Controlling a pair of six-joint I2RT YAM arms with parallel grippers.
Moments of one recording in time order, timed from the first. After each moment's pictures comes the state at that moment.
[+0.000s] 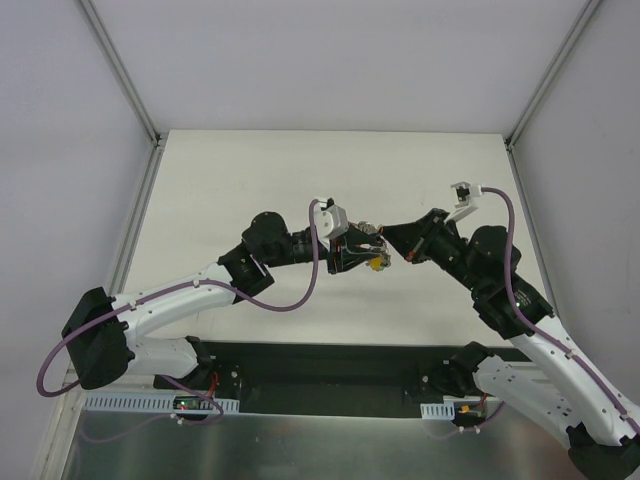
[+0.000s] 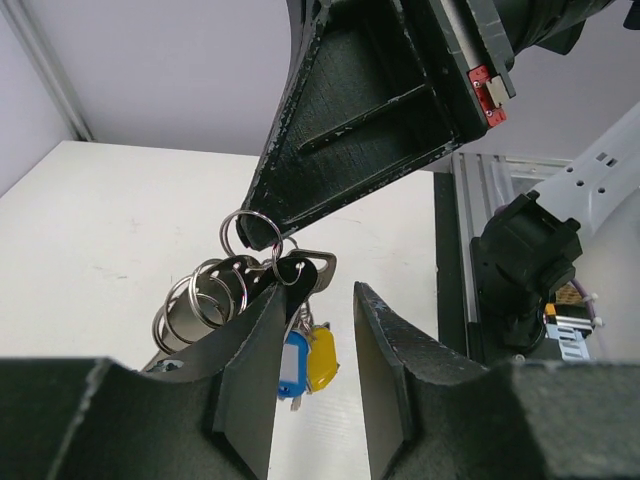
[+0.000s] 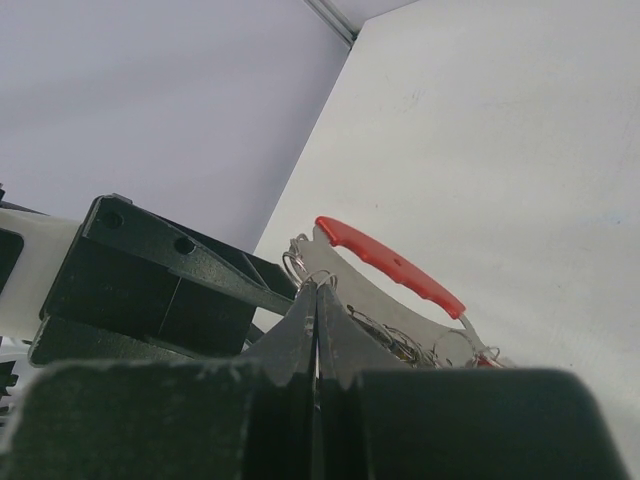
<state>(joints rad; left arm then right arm) -0.93 1.24 0.86 0.48 0.50 -0.05 0.66 0.69 0.84 -0.23 -0.10 0.77</state>
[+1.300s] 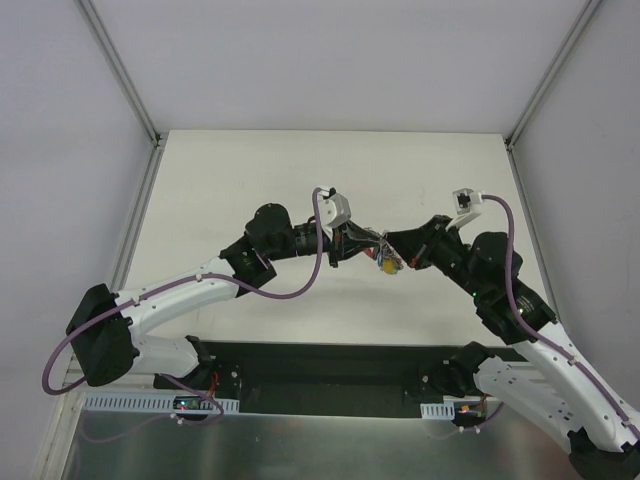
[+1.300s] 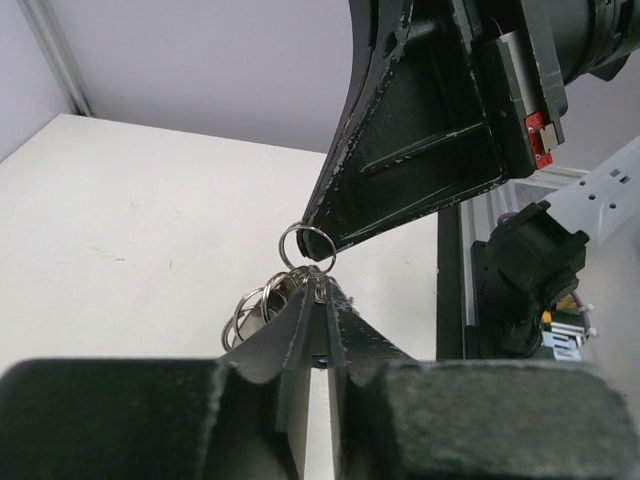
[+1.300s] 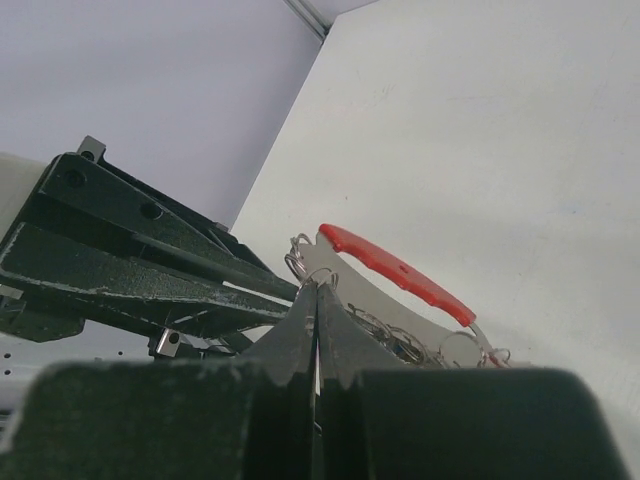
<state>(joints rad) -0.91 1.28 0.91 0.43 0.50 -0.09 0.66 0.64 0.81 -0.28 -0.07 0.71</state>
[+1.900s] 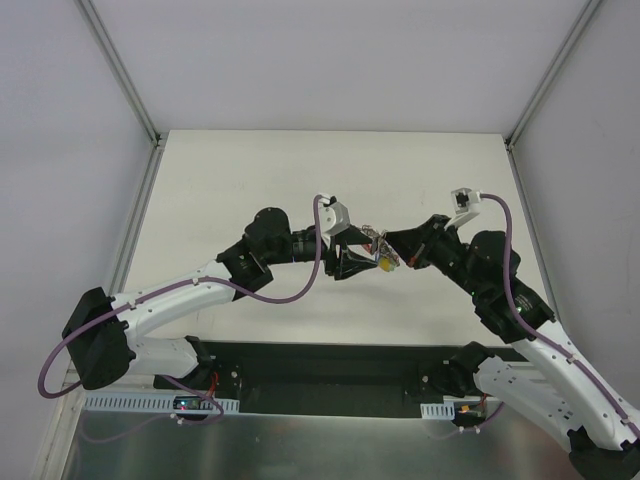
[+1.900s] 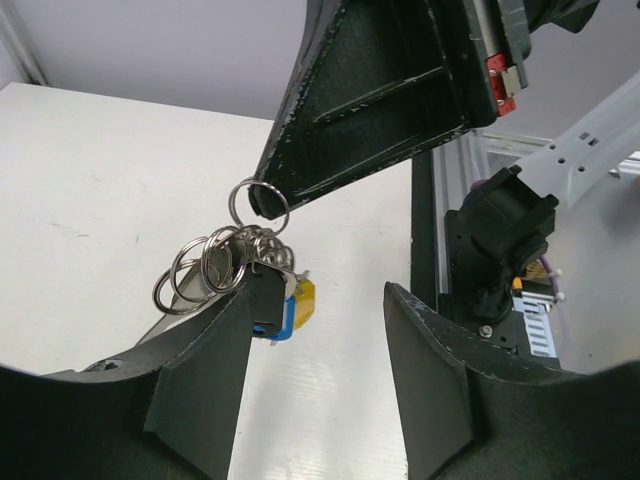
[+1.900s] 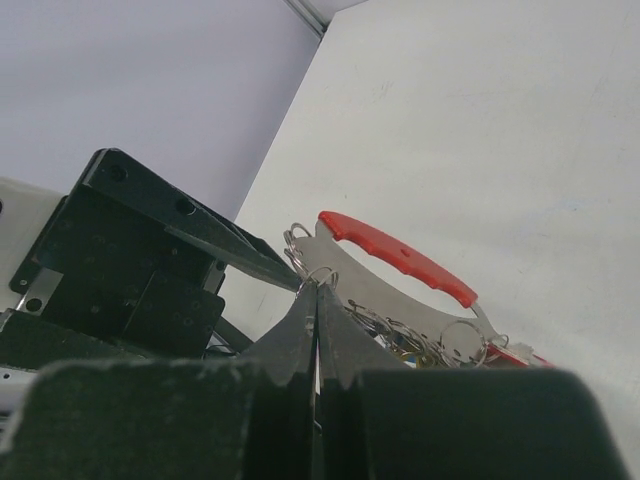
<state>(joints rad) -0.91 1.24 0.87 0.38 0.56 -0.11 0.66 0.65 0.81 -0.28 -0.06 0.71</state>
